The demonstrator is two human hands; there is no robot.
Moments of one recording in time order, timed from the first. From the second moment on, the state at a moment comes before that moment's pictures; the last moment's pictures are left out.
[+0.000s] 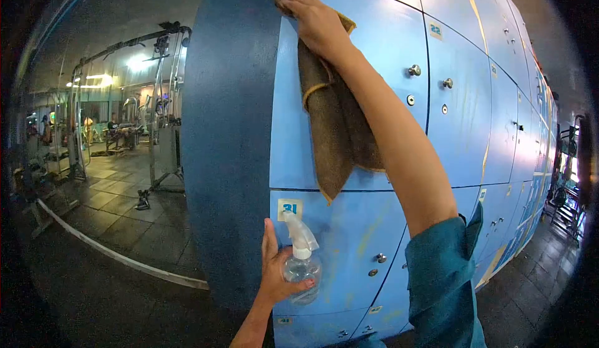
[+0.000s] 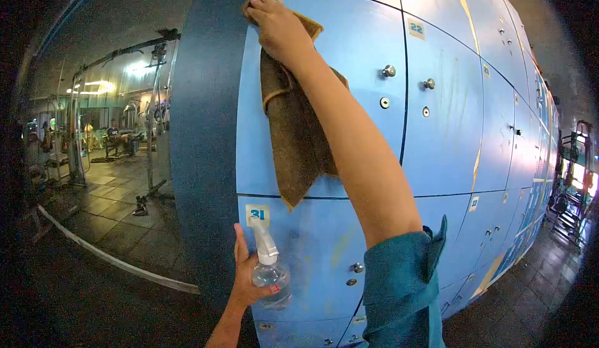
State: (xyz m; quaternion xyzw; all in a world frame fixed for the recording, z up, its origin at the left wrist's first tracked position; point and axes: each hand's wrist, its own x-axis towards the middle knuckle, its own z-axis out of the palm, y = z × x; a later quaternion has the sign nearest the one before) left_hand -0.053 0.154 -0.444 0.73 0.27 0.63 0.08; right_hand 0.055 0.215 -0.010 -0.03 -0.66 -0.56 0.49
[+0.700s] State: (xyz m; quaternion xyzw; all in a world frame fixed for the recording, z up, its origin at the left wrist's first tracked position) left_hand -0.051 0.146 -0.437 0.73 0.31 0.61 0.06; right_hand 0.099 0.184 -0.208 -0.03 -0.82 -0.44 0.36
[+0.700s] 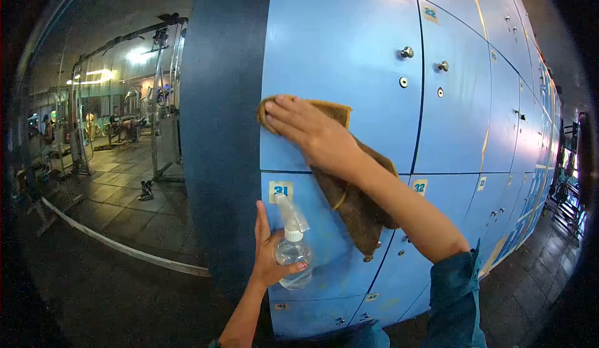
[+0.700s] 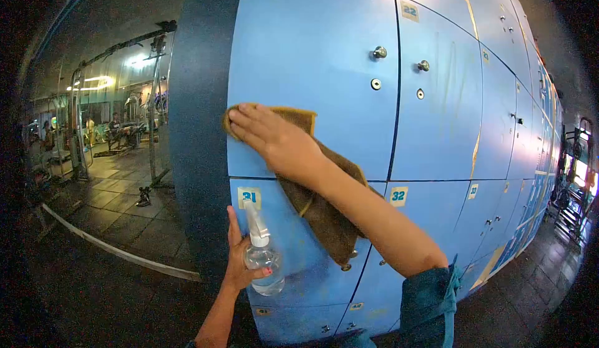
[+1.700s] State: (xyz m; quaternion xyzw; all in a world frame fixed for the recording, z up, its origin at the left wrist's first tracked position) left_hand -0.044 0.147 -0.442 0.71 0.31 0.63 0.10; right_hand 0.258 0.208 -0.196 -0.27 -0.56 -0.48 0.62
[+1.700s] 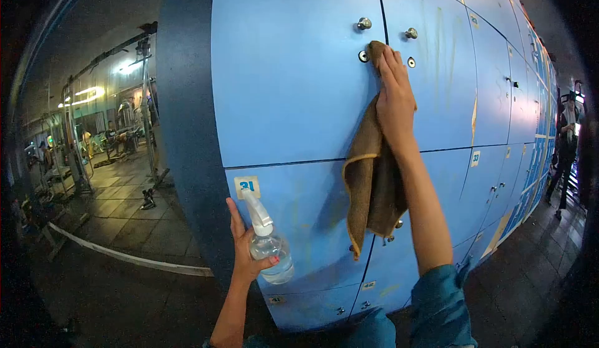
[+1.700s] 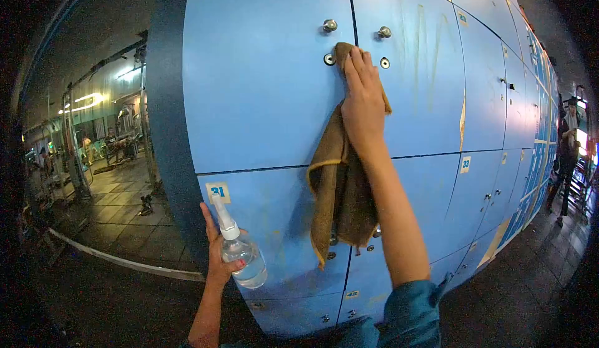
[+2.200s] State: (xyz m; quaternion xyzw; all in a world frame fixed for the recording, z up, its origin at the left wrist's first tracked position) left_hand -0.045 0.151 -0.441 0.71 0.29 0.63 0.09; right_hand 0.117 0.194 -0.242 -0.16 -0.69 -0.47 0.52
